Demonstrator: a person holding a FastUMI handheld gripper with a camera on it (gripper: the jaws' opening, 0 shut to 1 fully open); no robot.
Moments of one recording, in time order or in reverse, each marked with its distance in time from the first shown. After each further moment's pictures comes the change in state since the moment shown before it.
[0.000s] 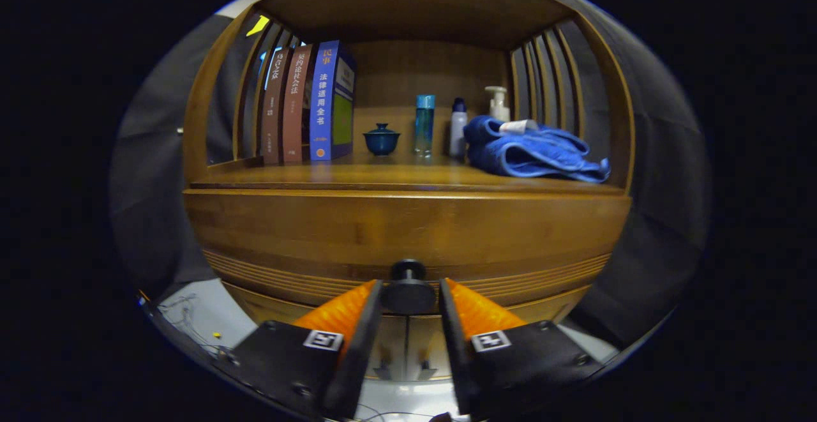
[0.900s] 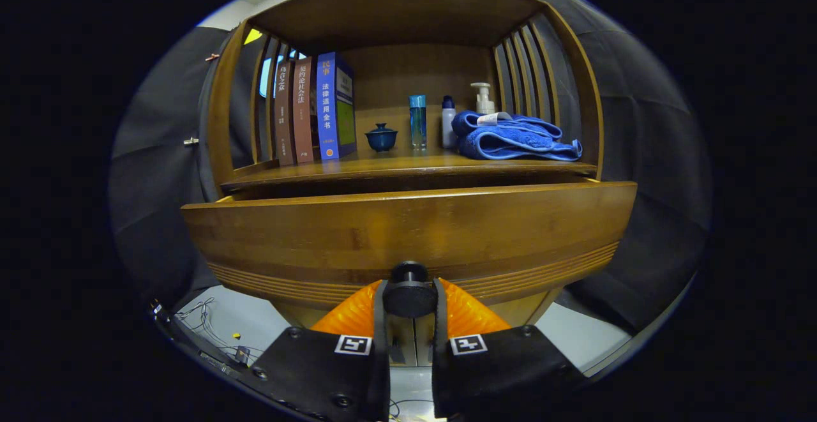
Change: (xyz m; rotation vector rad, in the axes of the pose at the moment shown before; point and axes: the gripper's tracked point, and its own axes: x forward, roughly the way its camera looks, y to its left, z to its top) arm -0.075 -0.010 -0.020 0.030 0.017 0.012
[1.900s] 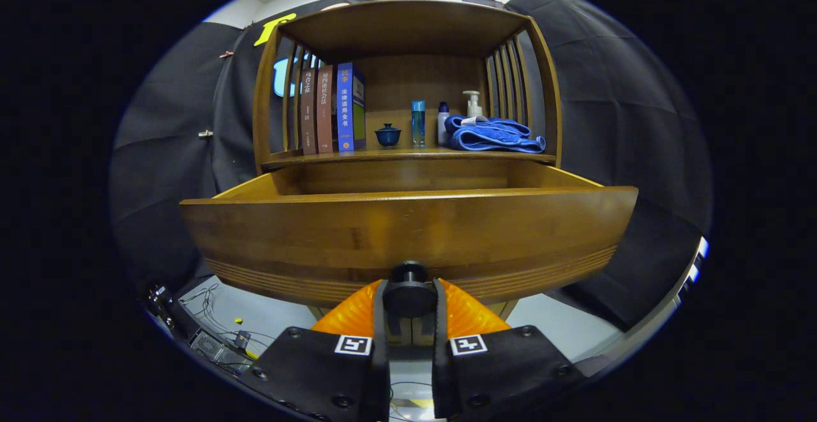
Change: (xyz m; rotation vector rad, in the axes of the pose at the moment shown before) arm -0.086 -0.006 -0.034 -0.036 -0.012 0.012
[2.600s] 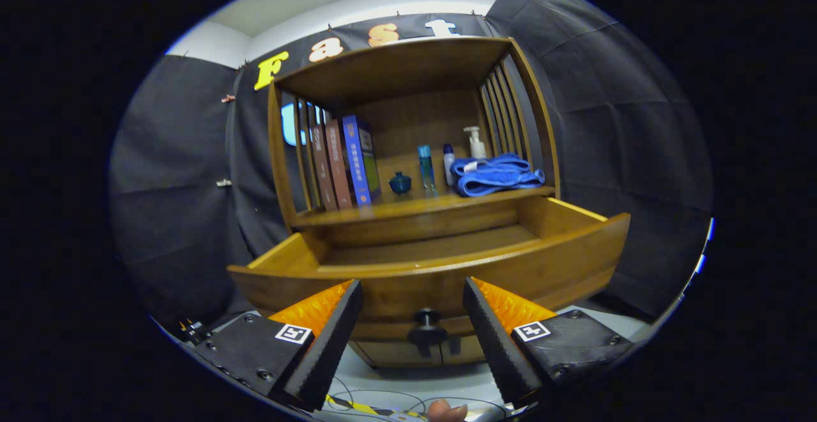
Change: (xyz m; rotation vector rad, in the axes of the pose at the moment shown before) arm -0.046 0.009 0.093 0.155 -0.172 0.106
